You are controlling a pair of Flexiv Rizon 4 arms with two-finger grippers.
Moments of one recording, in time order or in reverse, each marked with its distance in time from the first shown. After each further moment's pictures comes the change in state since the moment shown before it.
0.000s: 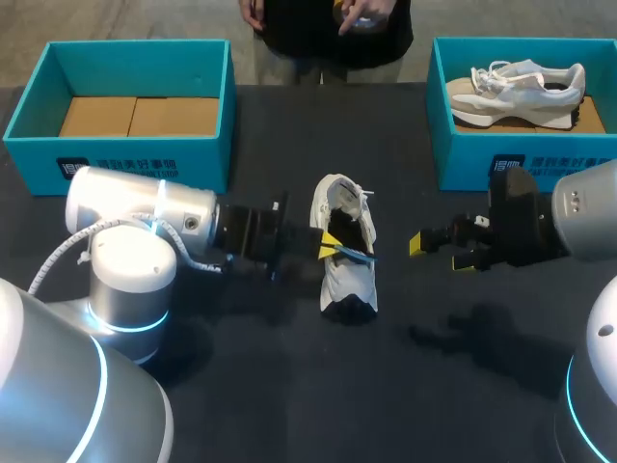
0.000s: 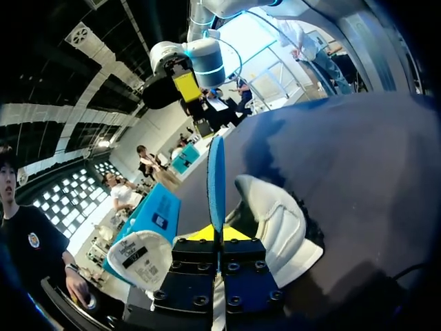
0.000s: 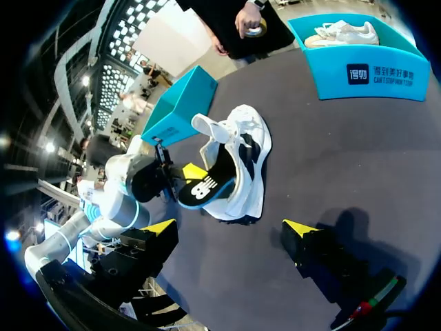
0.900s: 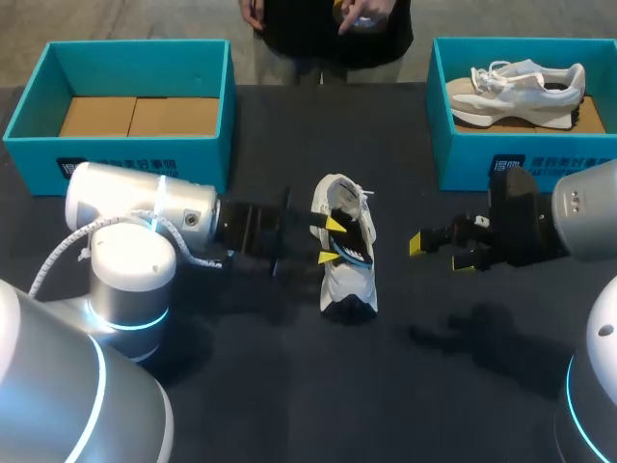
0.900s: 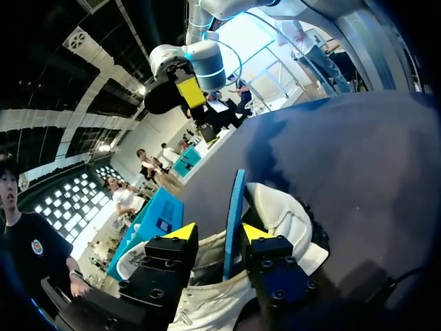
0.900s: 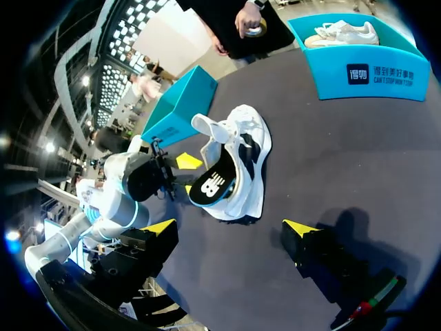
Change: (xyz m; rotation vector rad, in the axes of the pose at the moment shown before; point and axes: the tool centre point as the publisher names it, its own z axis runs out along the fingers) left arm -0.005 -0.014 0.001 0.030 -0.001 0.013; right arm 0.000 0.000 0.000 0.000 0.000 0.000
